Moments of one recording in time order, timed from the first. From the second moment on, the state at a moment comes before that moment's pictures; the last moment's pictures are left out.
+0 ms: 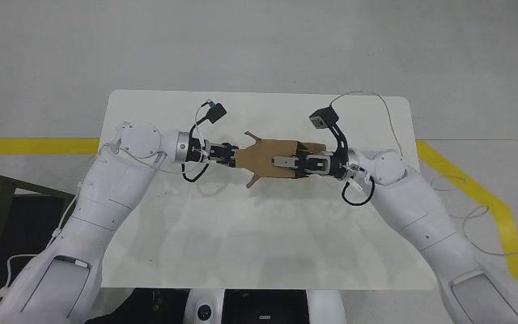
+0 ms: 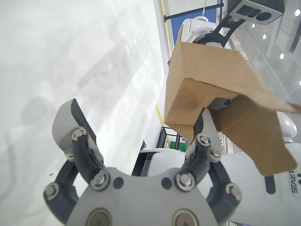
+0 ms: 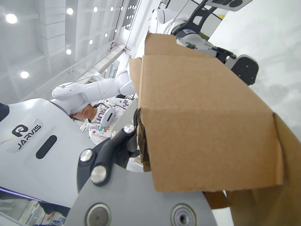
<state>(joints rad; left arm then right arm) 0.67 -1.08 -0.97 -1.17 -0.23 -0.30 -1.25 -0.70 -1.10 0.80 -1.19 0.69 -0.72 1.10</state>
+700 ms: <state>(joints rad) 0.68 -1.08 -0.96 -1.20 -0.21 -0.29 -1.29 -0.69 -1.12 0.81 -1.10 0.64 -0.76 1.06</state>
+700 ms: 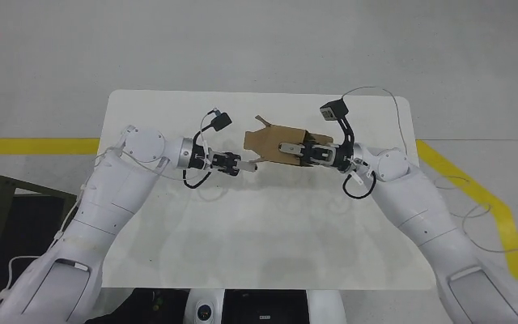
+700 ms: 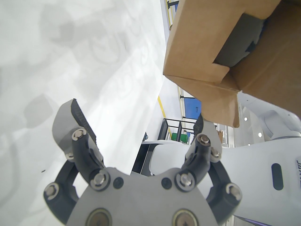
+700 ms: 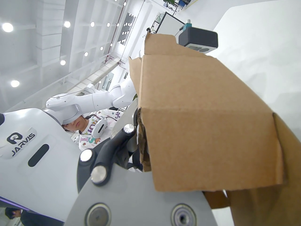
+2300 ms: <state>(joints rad) 0.68 -1.07 -0.95 -1.18 -0.22 -0.30 -1.31 -0.70 -1.13 0.84 -1.10 0.57 -0.73 1.09</state>
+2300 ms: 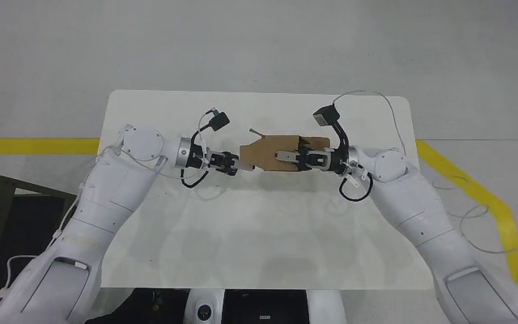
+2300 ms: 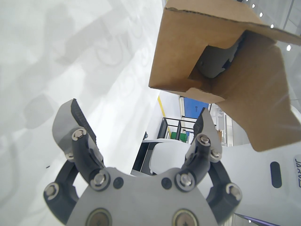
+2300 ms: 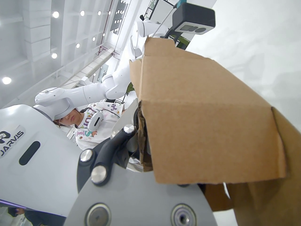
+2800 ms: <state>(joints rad) 0.69 -1.05 -1.05 -1.17 -0.20 -0.29 -1.22 -0.77 -1.11 0.82 -1.19 0.56 -0.64 1.18</state>
